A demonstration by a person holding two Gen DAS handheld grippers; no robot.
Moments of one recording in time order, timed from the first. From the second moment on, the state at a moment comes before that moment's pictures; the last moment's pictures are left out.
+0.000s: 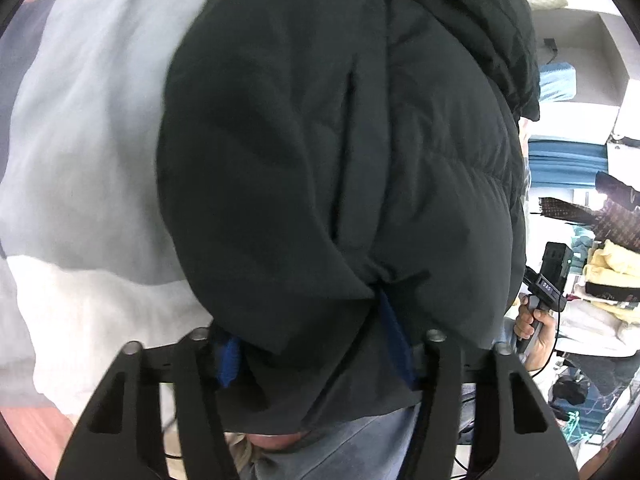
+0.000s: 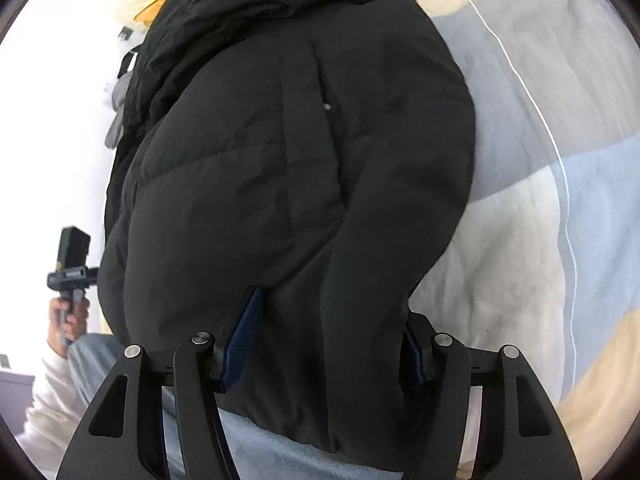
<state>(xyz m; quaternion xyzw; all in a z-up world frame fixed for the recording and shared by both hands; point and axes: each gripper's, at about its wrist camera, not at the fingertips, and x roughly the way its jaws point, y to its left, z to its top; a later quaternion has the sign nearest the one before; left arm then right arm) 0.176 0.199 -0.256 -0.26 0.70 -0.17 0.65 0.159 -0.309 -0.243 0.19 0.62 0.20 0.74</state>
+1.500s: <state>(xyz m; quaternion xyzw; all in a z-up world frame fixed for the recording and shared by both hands) 0.150 0.231 -0.157 -0.35 0.56 -0.19 0.73 0.140 -0.356 -0.187 0.36 0.43 0.29 0.77</state>
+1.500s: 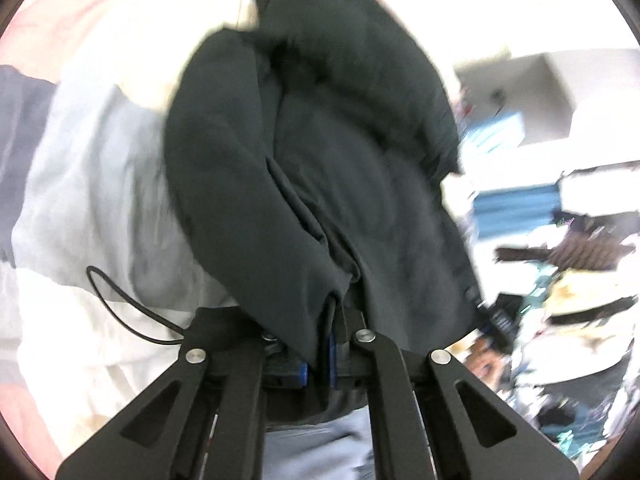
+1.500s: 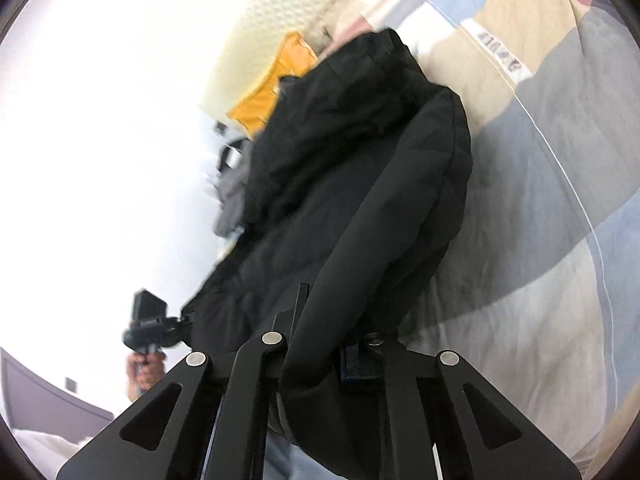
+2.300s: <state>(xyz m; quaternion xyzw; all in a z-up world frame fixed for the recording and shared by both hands) 0.017 0.278 -0.035 -0.49 0.35 -0.21 0.77 -0.005 -0.398 0.001 0.39 0.24 0.34 0.82</state>
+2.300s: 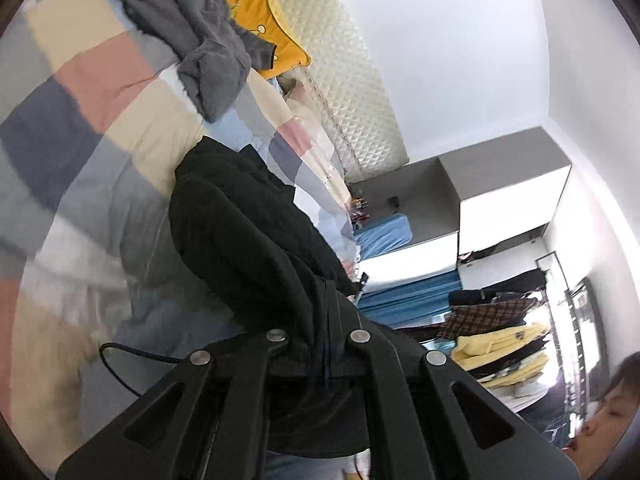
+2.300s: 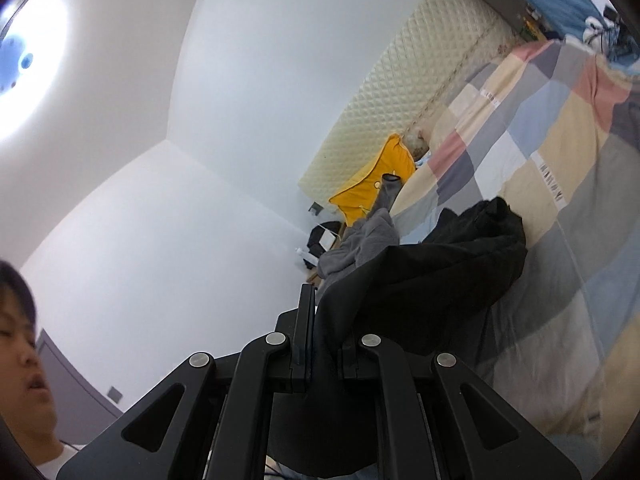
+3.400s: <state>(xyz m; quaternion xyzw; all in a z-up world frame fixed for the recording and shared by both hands) 0.193 0.265 -0.047 -0.41 0.45 -0.12 0.78 0.236 -0.401 -0.079 0.47 0.38 0.13 0.78</state>
